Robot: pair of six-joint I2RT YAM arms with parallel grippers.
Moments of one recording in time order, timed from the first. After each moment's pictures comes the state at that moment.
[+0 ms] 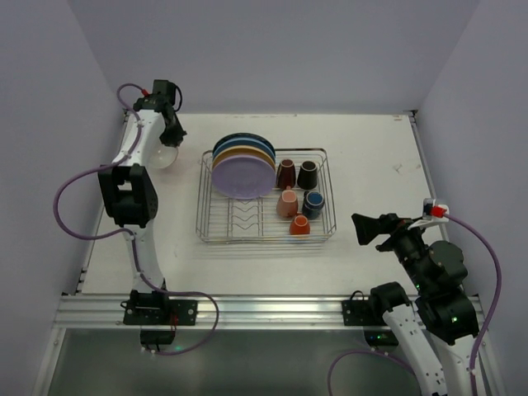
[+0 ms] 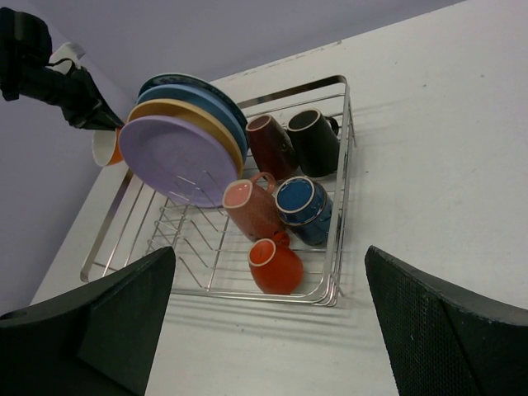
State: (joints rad) left arm -0.03 2.13 2.04 -0.93 -0.17 -0.49; right arm 0.27 0.20 0.74 -0.66 -0.02 0.50
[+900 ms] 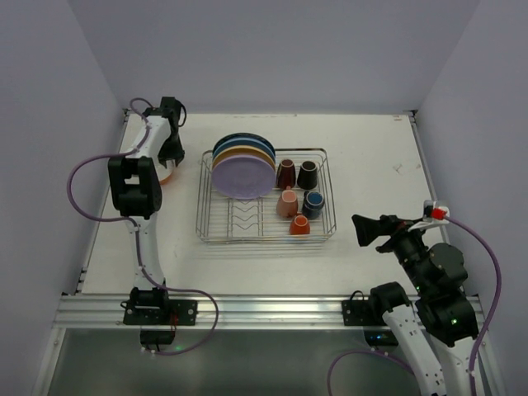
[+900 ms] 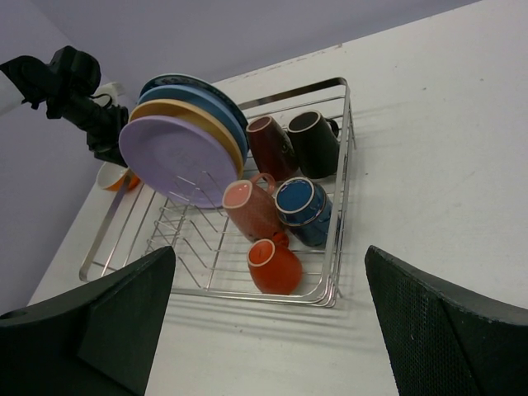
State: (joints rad) left arm -0.02 2.28 2.02 -1.04 -0.29 -0.34; right arm 0.27 0.18 0.73 -0.66 -0.02 0.49
